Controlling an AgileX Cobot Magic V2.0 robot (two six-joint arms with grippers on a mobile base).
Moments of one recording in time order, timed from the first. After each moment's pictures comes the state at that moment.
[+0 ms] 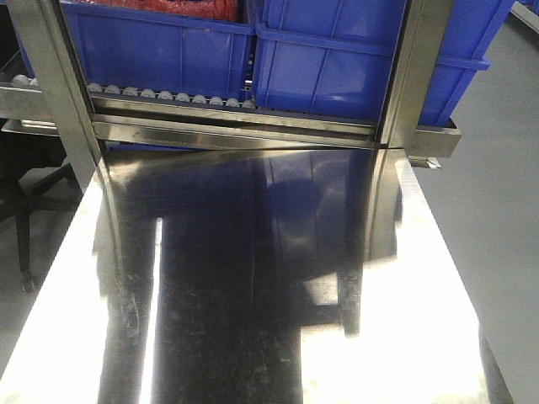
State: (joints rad) left arm -0.49 0.14 -0.62 0.26 0.92 -0.33; right arm 0.17 0.15 -0.44 -0.02 0.60 0.02
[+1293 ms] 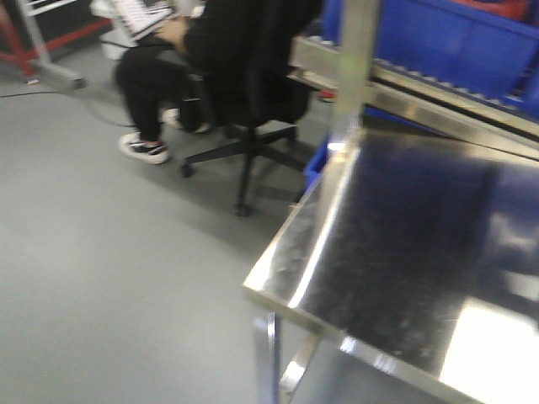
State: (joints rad) left arm -0.49 0.14 -0.62 0.27 0.92 -0.33; right arm 0.17 0.15 -0.44 -0.02 0.61 0.02
